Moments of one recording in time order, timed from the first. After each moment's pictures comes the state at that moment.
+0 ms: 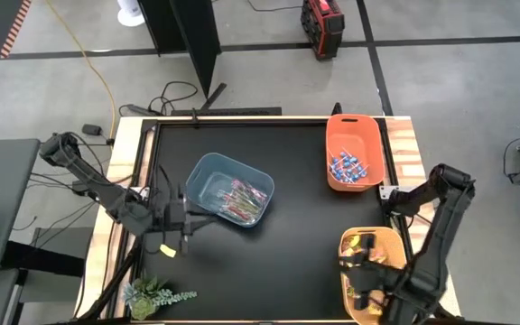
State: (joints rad) left arm -0.64 0.98 0.74 0.07 -0.80 -0.09; right arm 1.07 1.64 1.48 -1.28 0.93 0.93
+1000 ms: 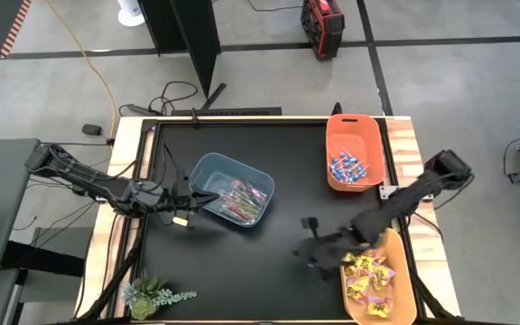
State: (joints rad) left arm -0.31 0.82 0.44 0.25 -0.51 -0.15; right arm 0.57 1.52 1.00 -0.32 0.31 0.25
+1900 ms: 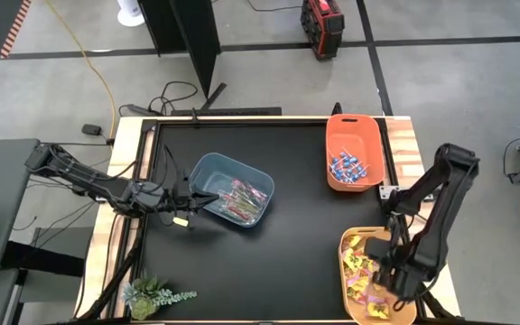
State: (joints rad) left arm -0.32 0.82 0.44 0.23 -0.51 -0.17; right arm 1.13 1.40 0.99 -1.24 0.25 1.49
